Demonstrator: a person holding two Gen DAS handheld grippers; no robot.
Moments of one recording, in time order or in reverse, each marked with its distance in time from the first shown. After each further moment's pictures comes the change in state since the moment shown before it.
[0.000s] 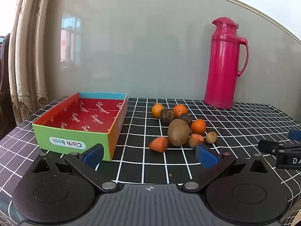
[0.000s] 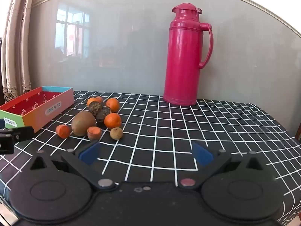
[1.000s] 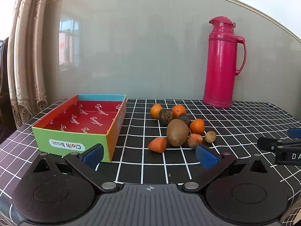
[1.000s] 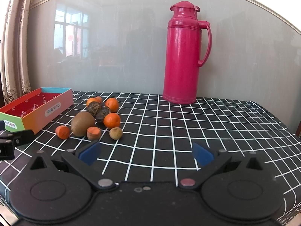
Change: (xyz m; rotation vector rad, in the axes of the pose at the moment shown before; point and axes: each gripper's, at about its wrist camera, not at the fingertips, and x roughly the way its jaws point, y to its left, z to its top) left arm -0.002 0.000 0.000 0.014 -0.013 -0.002; right arm 0.001 -0.002 0.000 0.019 0.003 0.002
